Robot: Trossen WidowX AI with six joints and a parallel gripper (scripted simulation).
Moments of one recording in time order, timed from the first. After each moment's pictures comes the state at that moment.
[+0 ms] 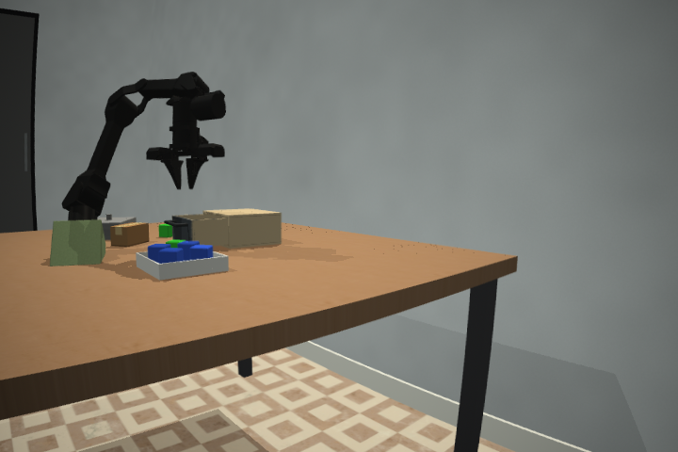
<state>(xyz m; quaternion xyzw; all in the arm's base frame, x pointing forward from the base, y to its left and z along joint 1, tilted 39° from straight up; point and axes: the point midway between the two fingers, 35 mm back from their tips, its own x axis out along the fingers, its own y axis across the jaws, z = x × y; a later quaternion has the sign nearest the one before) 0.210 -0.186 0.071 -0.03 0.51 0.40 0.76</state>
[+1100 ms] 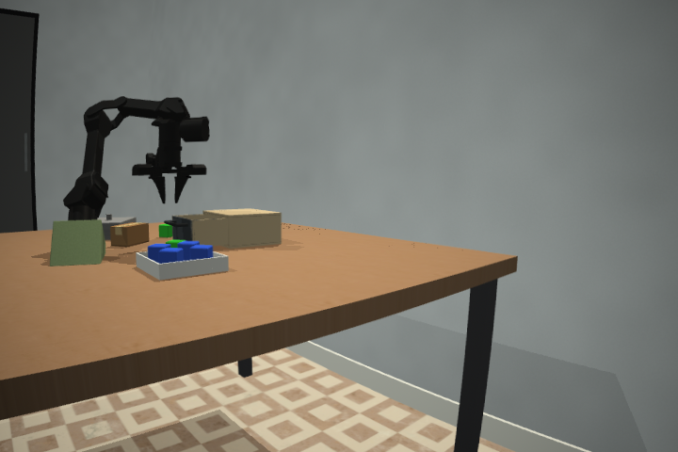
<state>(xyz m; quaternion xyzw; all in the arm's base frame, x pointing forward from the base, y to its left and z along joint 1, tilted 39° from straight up) 0.212 -0.069 0.113 -0.35 0.27 0.59 0.68</state>
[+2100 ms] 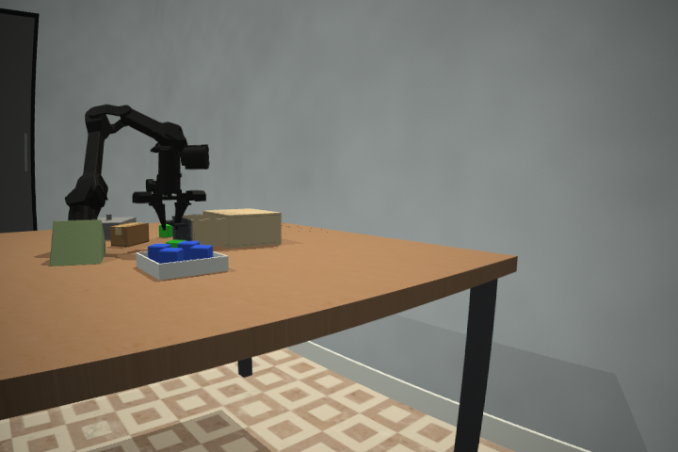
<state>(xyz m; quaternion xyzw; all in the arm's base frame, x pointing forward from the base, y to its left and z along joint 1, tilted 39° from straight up) 0.223 -0.026 0.060 -0.35 0.27 0.59 0.68</state>
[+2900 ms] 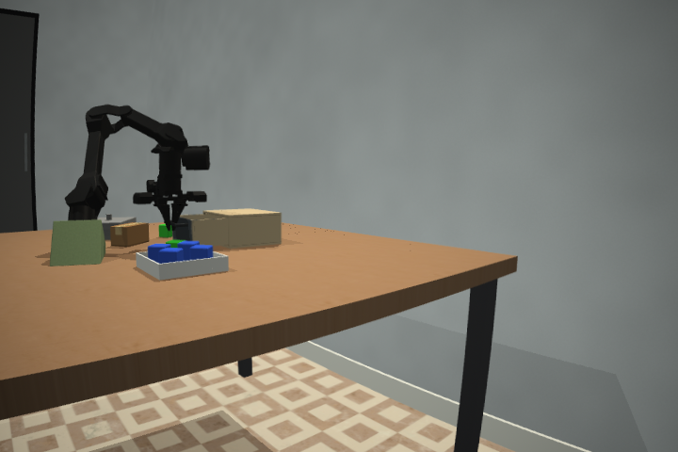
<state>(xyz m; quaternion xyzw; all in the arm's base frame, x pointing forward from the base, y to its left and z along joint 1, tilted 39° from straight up) 0.225 -0.025 0.058 -0.35 0.27 0.59 0.68</state>
